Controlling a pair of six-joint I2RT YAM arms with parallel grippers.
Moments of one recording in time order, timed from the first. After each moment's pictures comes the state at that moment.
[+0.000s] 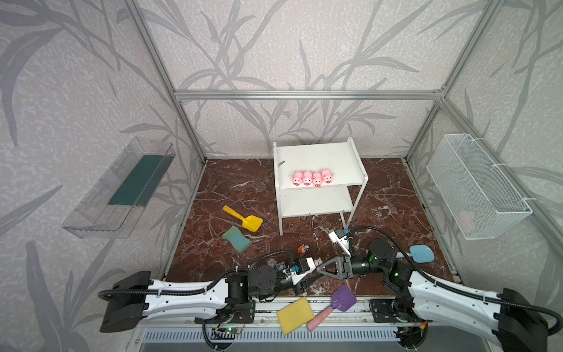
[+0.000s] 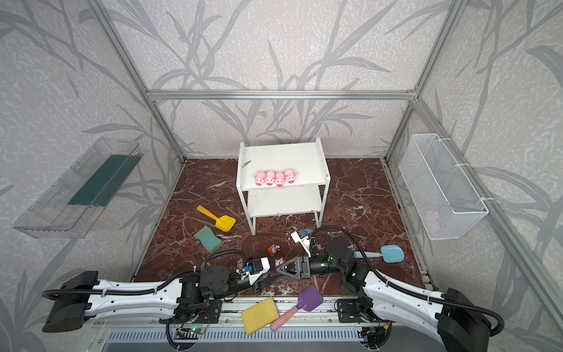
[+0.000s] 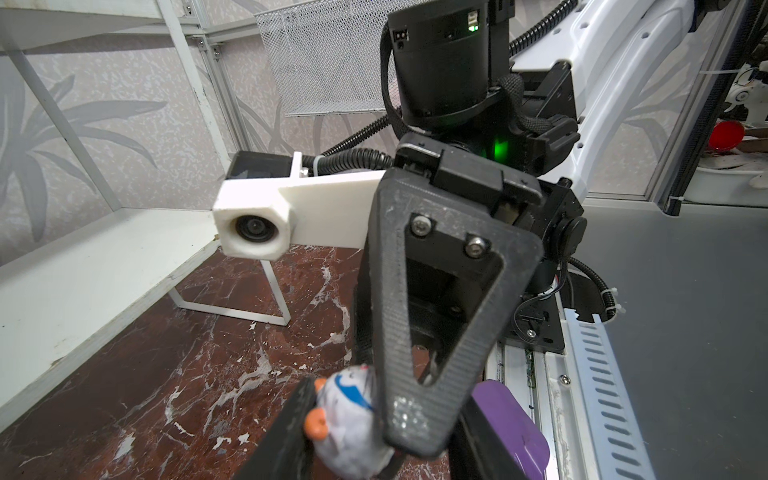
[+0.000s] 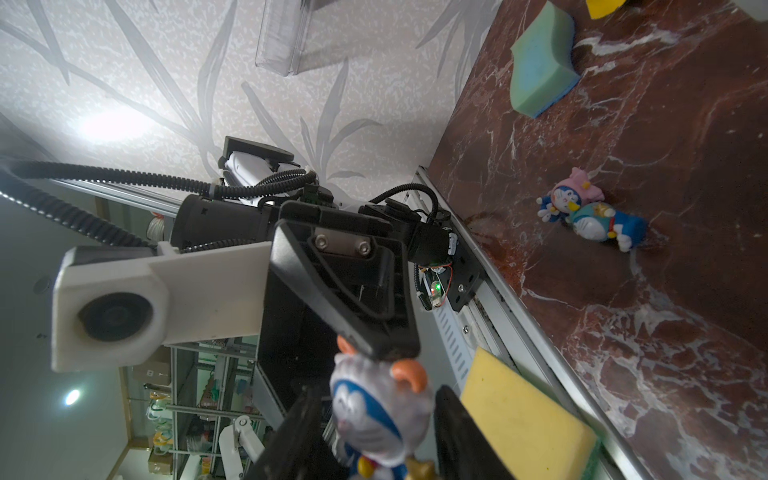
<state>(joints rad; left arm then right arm) -1.37 0.86 0.28 0.48 -0.17 0.08 0.91 0.87 0.24 0.54 -0.73 1.14</state>
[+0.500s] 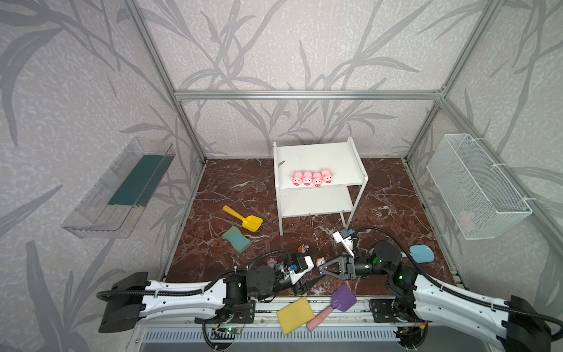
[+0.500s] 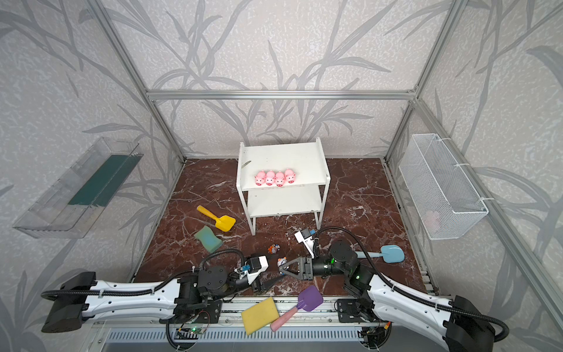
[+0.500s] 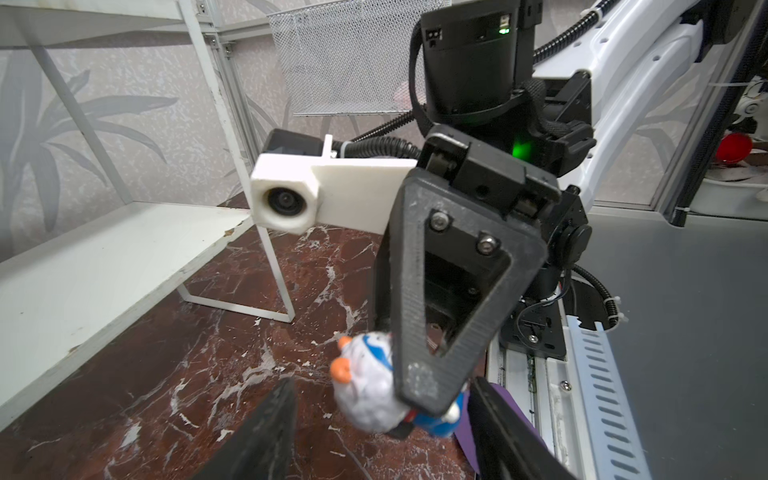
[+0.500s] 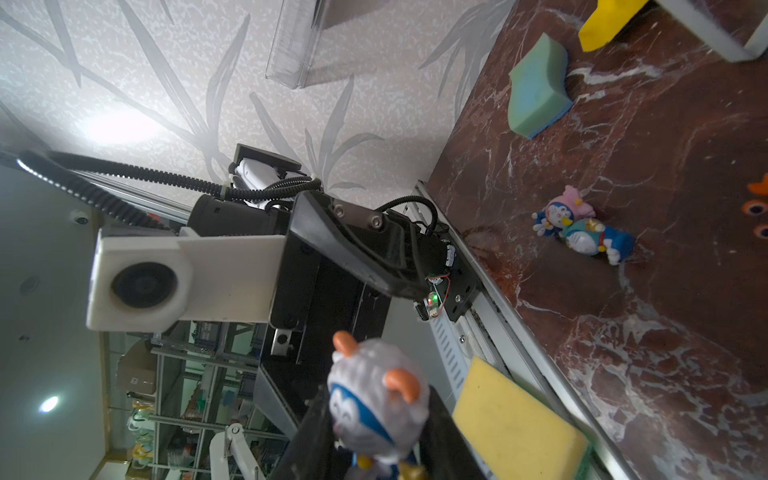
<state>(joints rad) -1.37 0.81 0.28 0.42 -0.21 0.04 0.91 0.75 0.22 0.44 -0.67 1.08</state>
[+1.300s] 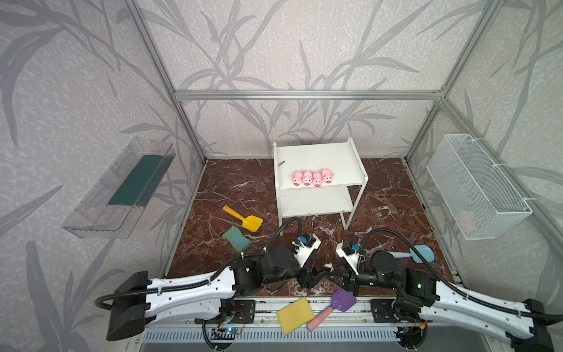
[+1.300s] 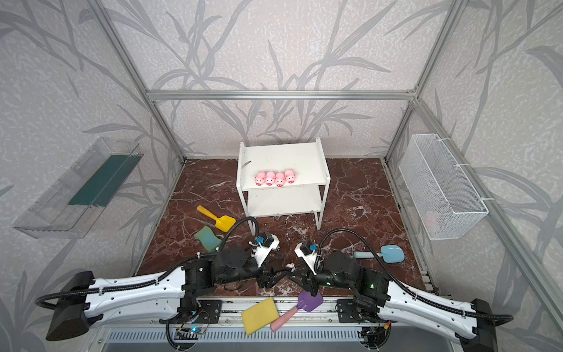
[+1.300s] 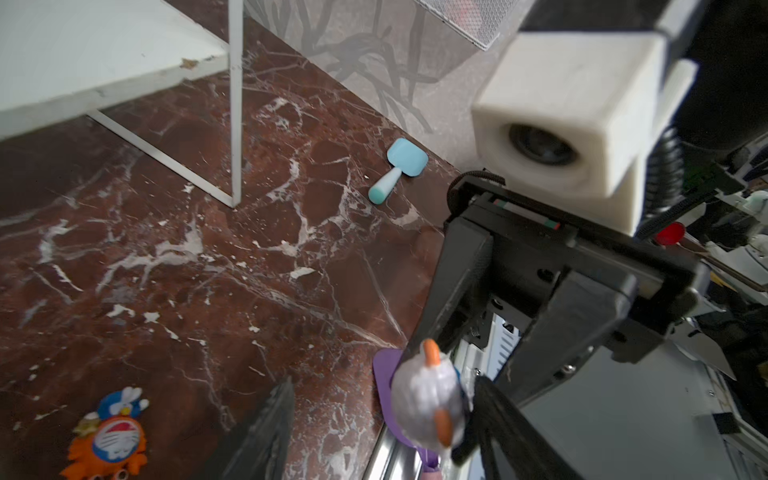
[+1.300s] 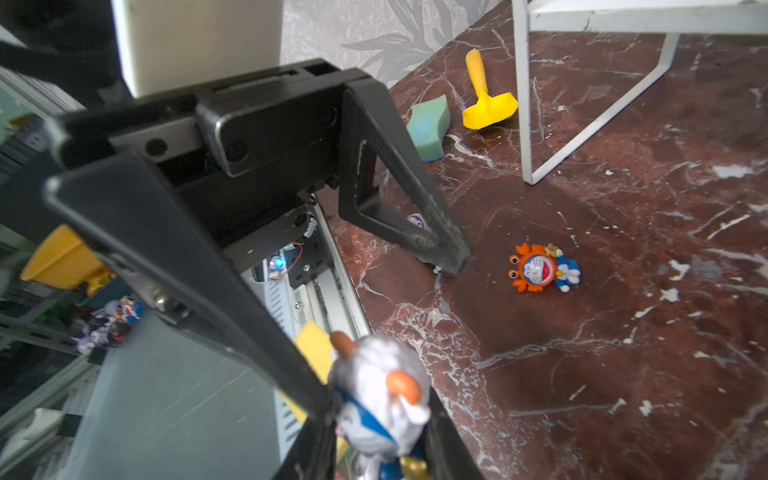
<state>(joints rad) -1.22 0.99 0.54 0.06 0.05 -0.45 1.18 0.55 0.35 -0.18 -0.14 0.38</state>
